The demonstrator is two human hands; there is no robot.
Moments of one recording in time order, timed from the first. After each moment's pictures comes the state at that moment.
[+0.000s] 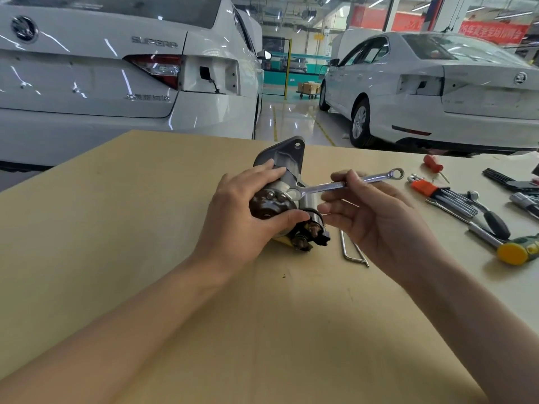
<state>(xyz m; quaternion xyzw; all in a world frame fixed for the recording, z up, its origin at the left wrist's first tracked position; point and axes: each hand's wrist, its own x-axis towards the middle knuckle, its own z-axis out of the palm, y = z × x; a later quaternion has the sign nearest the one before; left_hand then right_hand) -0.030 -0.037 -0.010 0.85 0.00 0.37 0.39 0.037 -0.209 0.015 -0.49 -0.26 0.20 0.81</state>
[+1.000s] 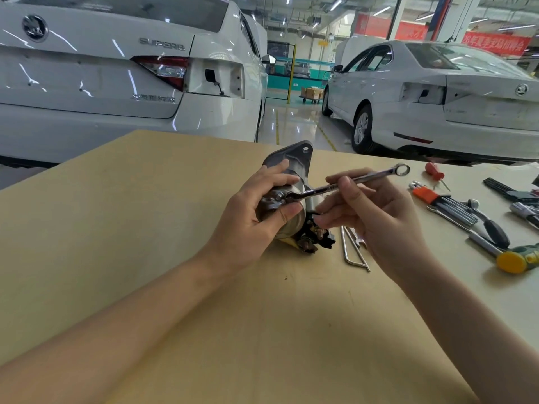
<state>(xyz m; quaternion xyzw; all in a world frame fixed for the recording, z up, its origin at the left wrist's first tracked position) -0.025 -0.034 -0.015 0.80 -0.08 0.31 0.51 0.035 -0.206 0.015 -0.59 -0.36 0.05 0.73</state>
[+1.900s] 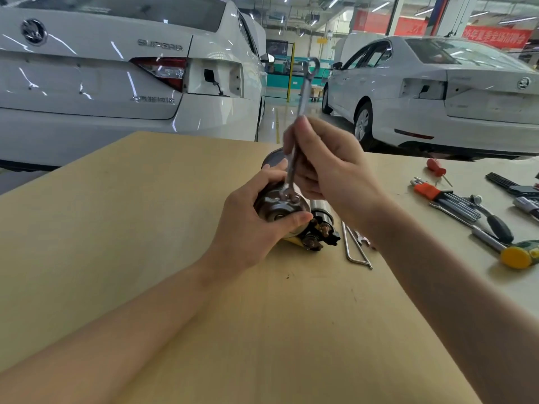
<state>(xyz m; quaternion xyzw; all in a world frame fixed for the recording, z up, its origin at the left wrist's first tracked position) -0.021 -0.033 -0.019 0.77 -0.09 0.36 0.51 0.026 -0.152 0.059 -0.59 -0.47 0.07 0.65</state>
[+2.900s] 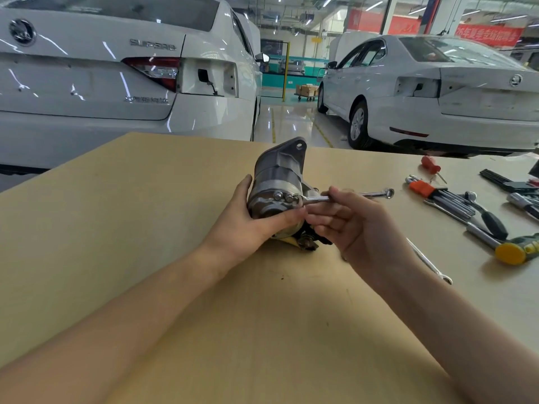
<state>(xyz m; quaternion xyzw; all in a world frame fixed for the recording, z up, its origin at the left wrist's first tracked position) -0.013 -0.031 -0.020 0.74 0.07 0.18 0.64 0.034 -0.196 0.001 -0.52 -0.20 0.19 0.81</state>
